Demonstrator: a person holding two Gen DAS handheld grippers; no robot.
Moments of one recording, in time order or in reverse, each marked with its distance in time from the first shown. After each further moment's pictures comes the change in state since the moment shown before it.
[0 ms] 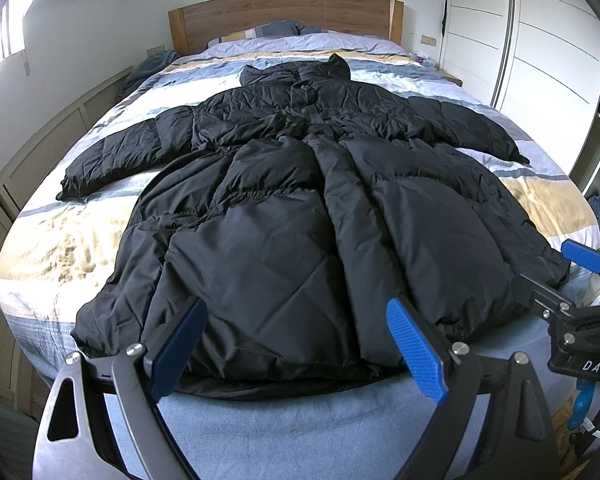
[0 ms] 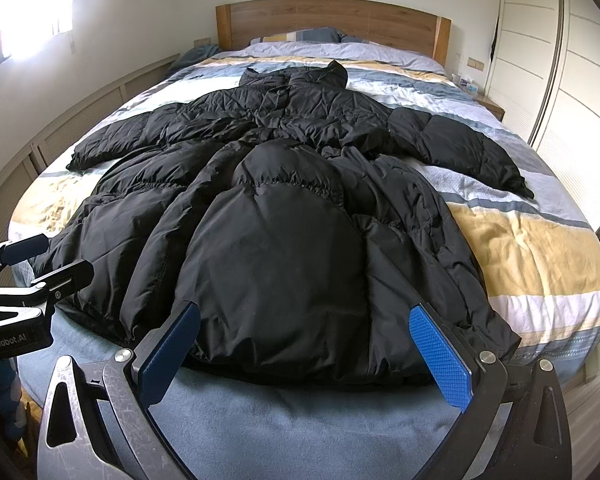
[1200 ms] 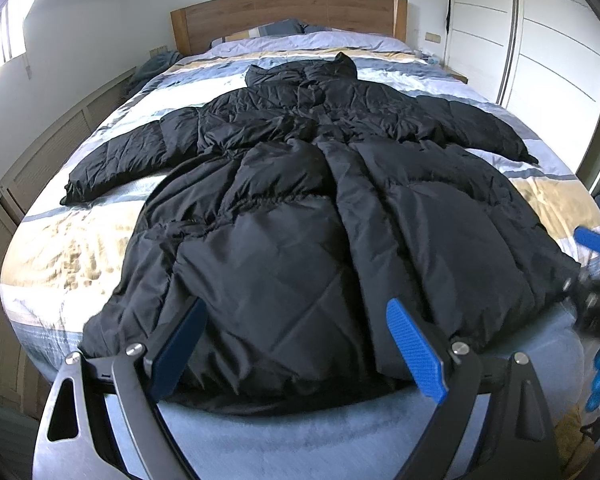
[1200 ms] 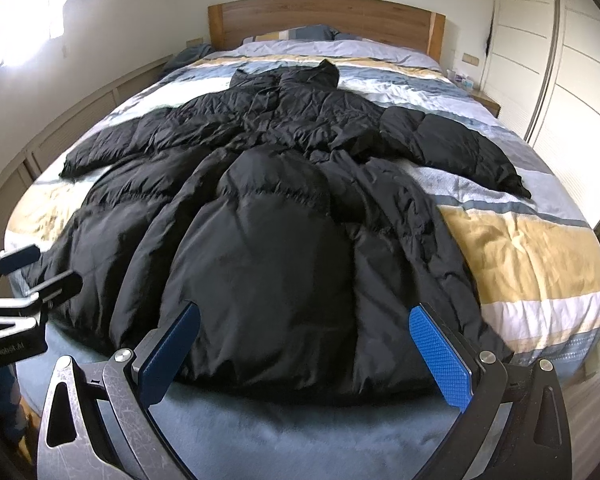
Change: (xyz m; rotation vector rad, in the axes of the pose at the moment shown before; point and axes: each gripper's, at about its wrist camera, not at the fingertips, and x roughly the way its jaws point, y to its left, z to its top) left arm 0.009 0.008 0.017 0.016 0.010 0.031; right arm 0.004 -0.017 0.016 0.031 0.009 -0.007
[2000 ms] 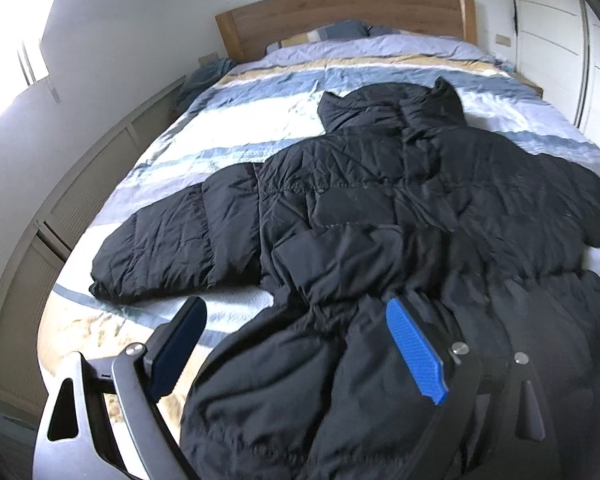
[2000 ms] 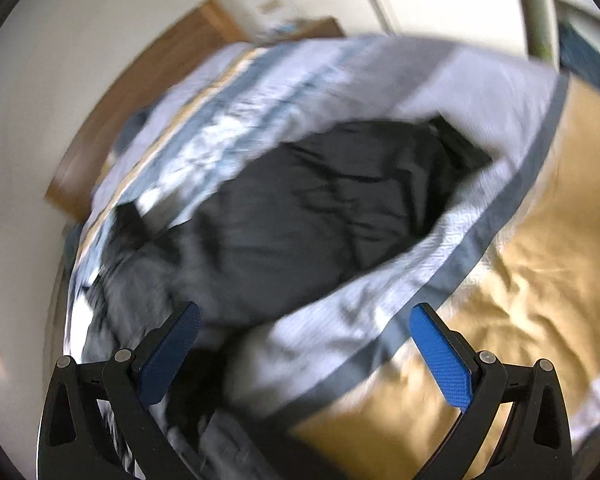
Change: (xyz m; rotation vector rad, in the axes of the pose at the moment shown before) left arm 0.142 0.065 0.195 -0.032 0.011 0.257; right arm 0.192 -0.294 0.158 0.869 0.008 -0.037
